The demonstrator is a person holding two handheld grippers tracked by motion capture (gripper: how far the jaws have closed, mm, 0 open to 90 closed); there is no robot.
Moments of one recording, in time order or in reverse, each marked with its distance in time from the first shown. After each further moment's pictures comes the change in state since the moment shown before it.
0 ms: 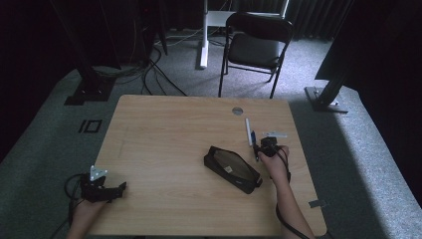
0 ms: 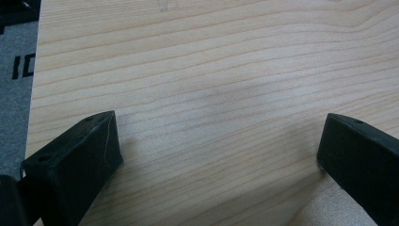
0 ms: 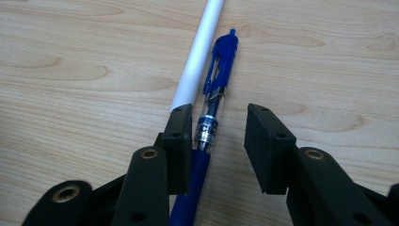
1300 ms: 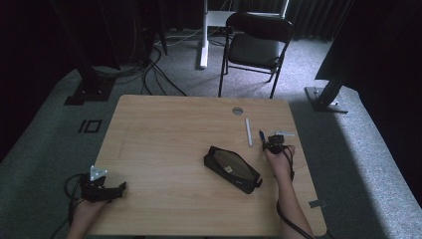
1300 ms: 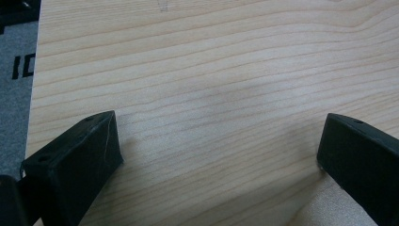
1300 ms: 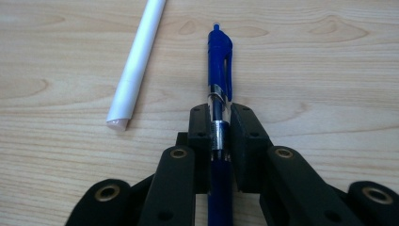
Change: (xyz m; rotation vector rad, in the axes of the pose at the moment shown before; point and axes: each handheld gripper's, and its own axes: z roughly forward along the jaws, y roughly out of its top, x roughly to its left) left arm 0.000 0.000 0.000 0.000 0.000 0.000; right arm -0.025 0.001 0.001 0.015 -0.069 0.100
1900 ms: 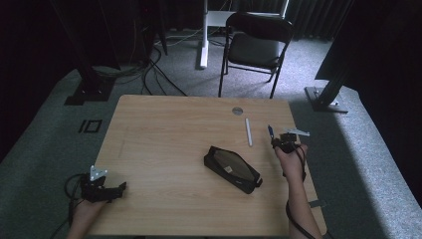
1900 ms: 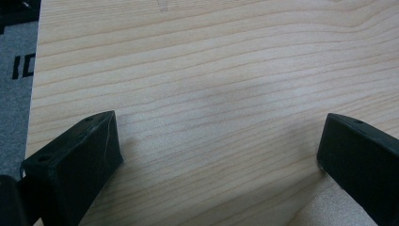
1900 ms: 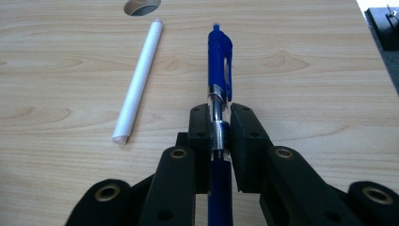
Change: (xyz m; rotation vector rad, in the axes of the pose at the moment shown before) left arm 0.000 0.000 0.000 0.000 0.000 0.000; right arm -0.021 0.010 -0.038 -0.078 0.024 0.042
